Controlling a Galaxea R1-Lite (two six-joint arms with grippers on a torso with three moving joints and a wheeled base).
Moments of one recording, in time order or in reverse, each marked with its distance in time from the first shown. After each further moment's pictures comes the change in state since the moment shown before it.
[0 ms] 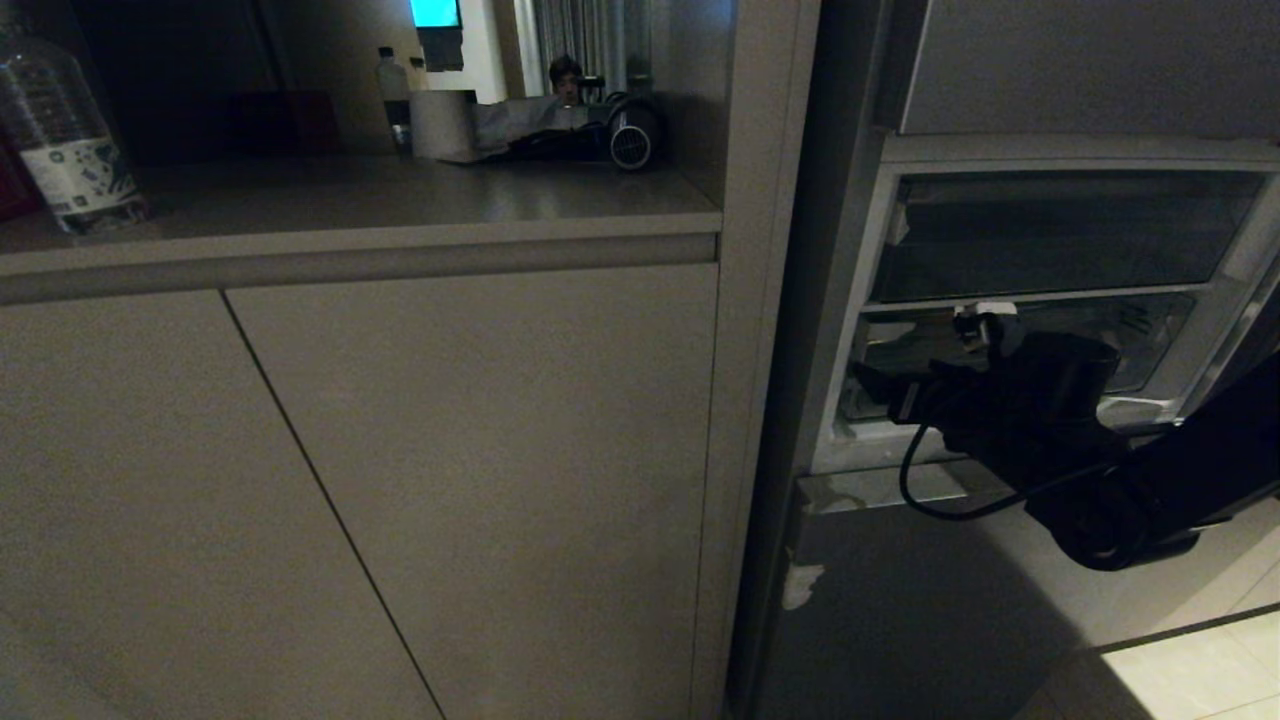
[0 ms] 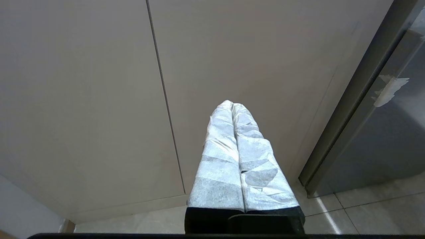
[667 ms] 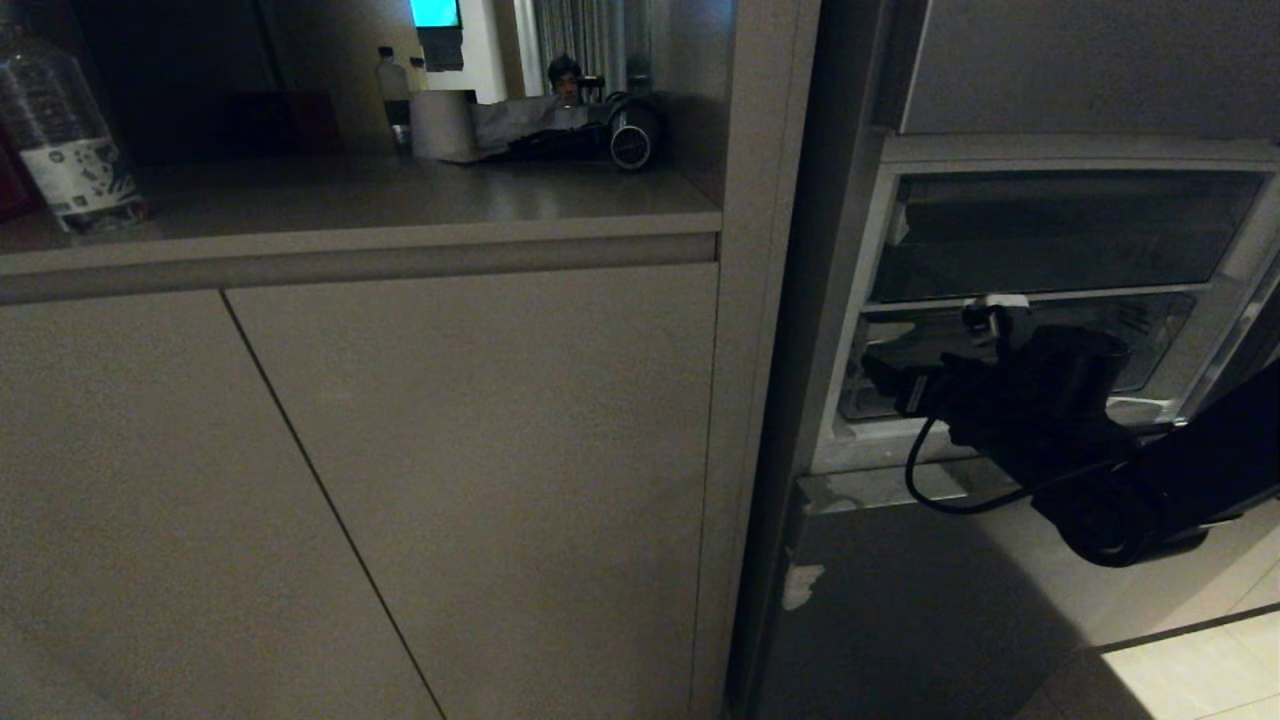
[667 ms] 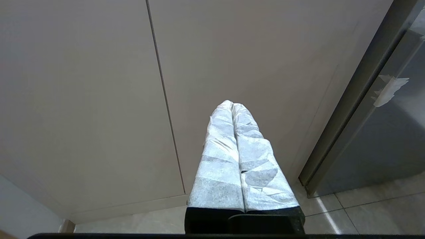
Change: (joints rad) left arm 0.000 0.000 0.000 0.000 0.000 0.000; right arm -0.002 -0.017 -0.003 0.001 -0.036 -0.015
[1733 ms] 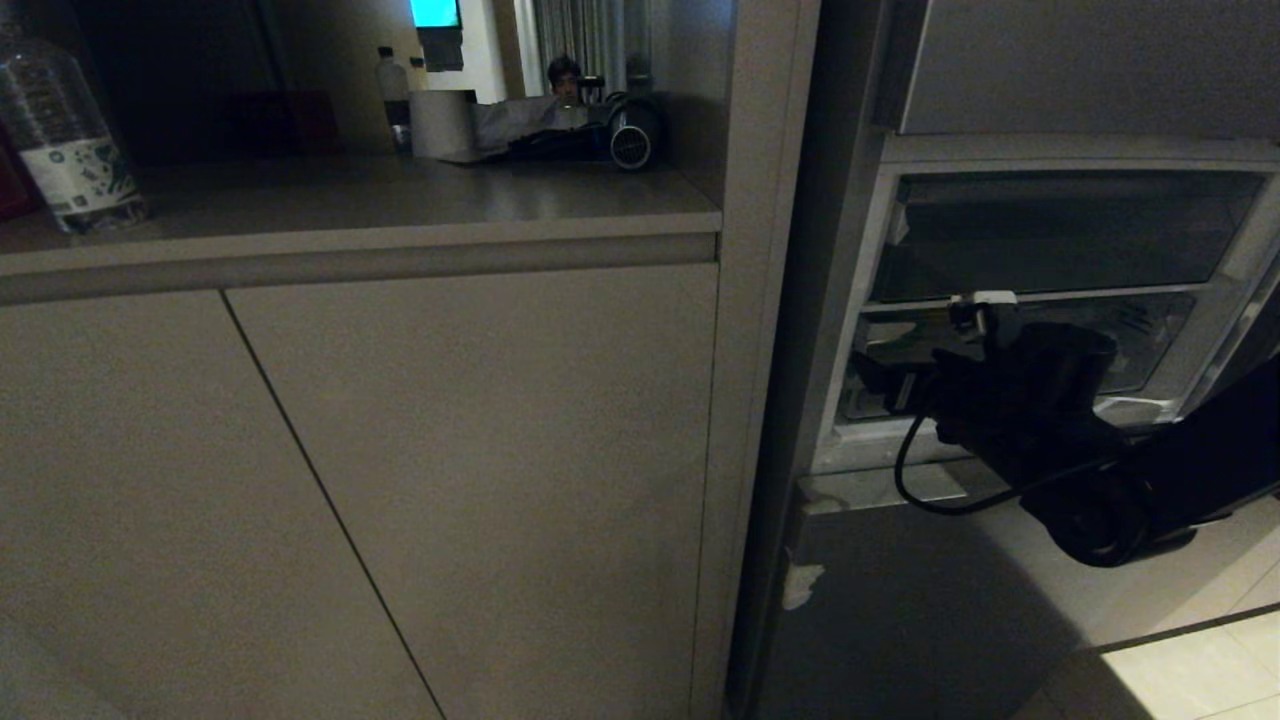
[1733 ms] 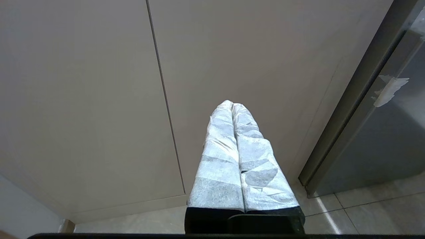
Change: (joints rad) left arm 0.000 0.000 0.000 0.000 0.000 0.000; right arm 0.035 -0.001 -0.014 0.000 -0.027 -0.010
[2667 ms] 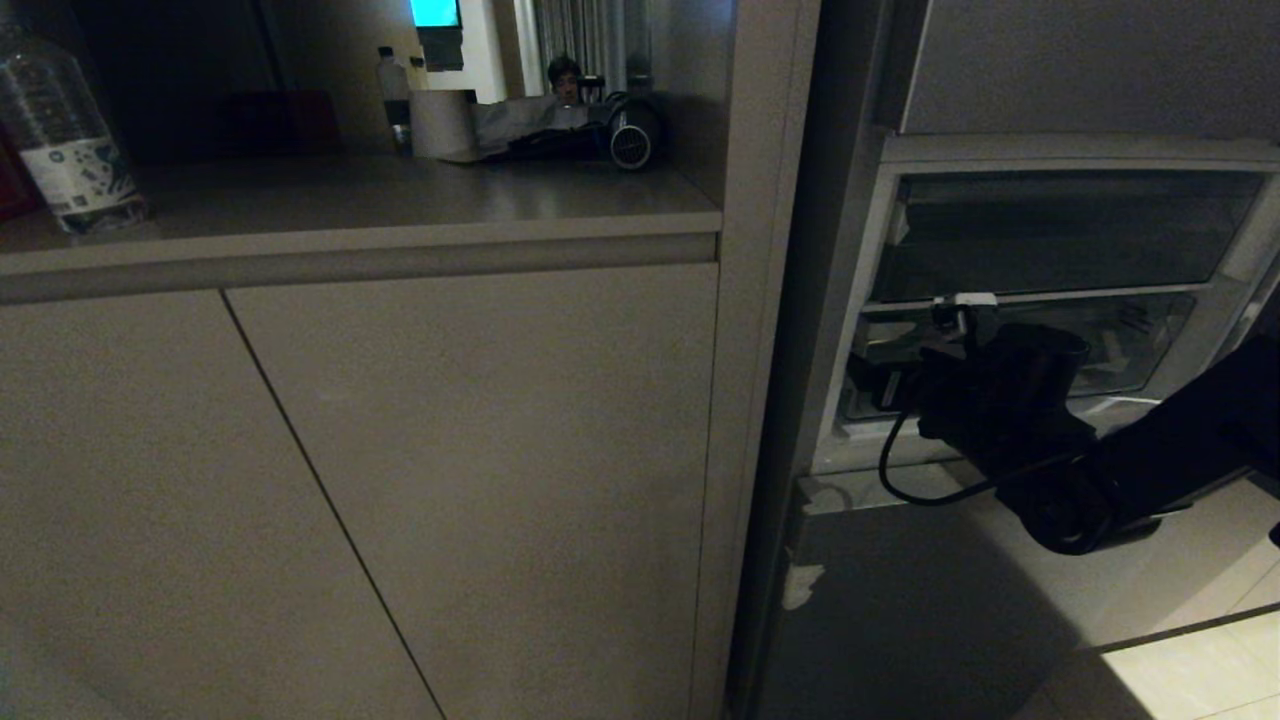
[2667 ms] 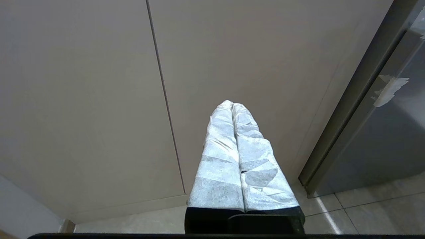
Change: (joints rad) left arm 0.000 0.000 0.000 0.000 0.000 0.000; right arm 0.003 0.066 -0.071 0.000 -0.002 -0.001
